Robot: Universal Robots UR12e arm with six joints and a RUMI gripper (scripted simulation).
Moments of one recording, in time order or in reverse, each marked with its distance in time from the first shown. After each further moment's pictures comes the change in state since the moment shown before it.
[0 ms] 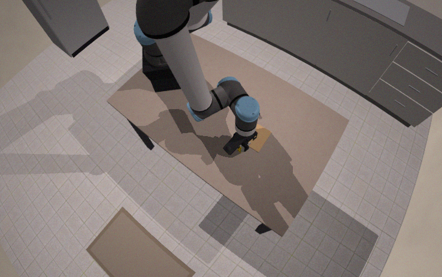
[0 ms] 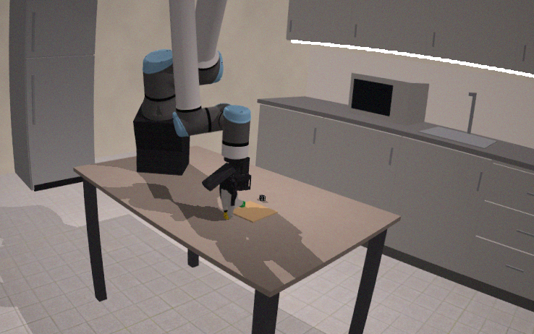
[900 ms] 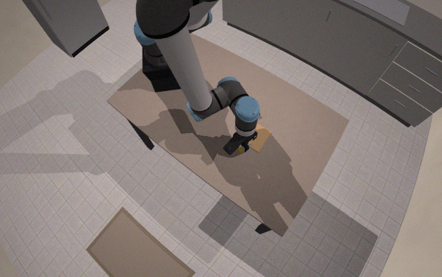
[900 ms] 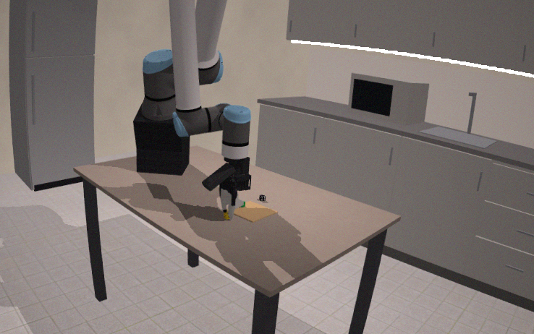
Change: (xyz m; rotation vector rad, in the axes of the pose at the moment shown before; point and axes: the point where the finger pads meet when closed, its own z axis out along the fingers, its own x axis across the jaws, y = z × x) arm 0.000 0.000 0.000 0.000 0.000 0.000
